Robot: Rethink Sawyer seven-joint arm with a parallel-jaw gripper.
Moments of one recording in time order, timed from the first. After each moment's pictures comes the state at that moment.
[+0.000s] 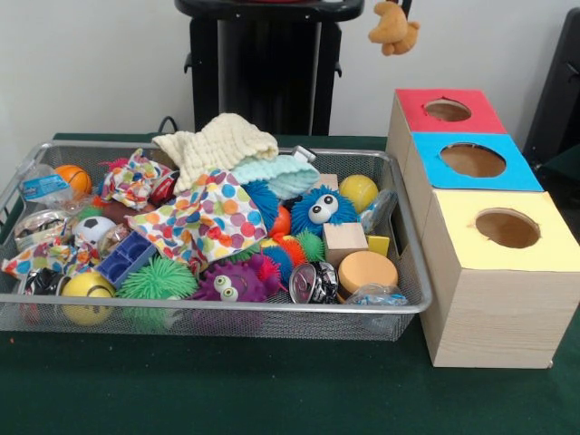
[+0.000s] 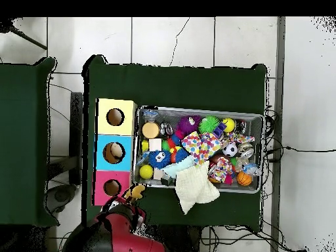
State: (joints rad) arm 0.35 -1.03 -0.45 2.12 0.22 0.46 2.02
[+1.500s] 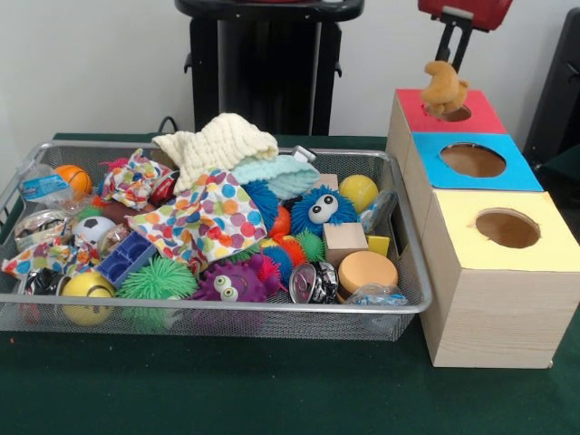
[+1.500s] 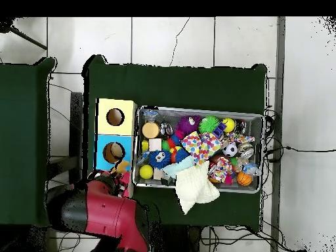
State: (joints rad) arm 0.45 -0.78 -0.45 1.90 0.34 0.46 2.02
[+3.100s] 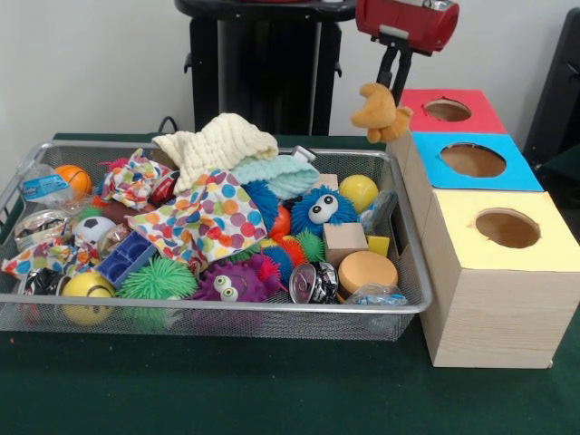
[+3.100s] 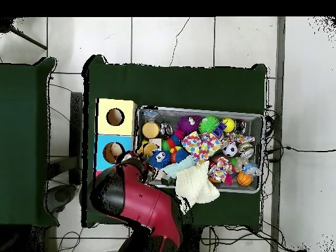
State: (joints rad) arm 0.29 -0.75 -0.44 1.90 0.39 0.30 2.05
